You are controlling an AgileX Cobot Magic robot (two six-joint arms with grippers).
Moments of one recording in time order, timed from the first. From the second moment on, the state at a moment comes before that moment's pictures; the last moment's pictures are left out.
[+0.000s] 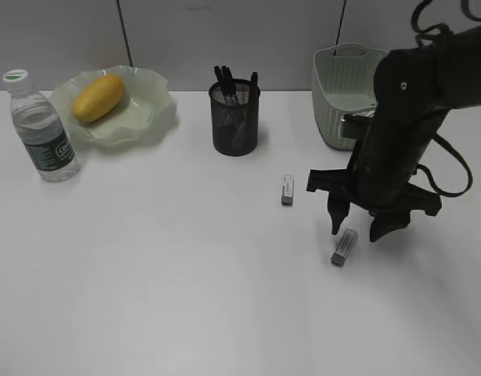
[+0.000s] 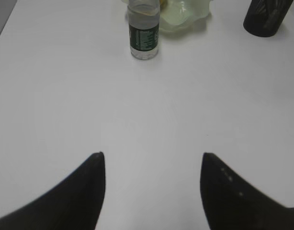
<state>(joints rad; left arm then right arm) -0.11 0.08 -0.53 0.01 1.07 -0.07 0.44 1.96 -1.16 0.02 0.74 0.64</state>
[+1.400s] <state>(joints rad) -0.11 0.08 -0.53 0.00 1.07 -0.07 0.45 1.96 -1.42 0.02 0.60 0.44</state>
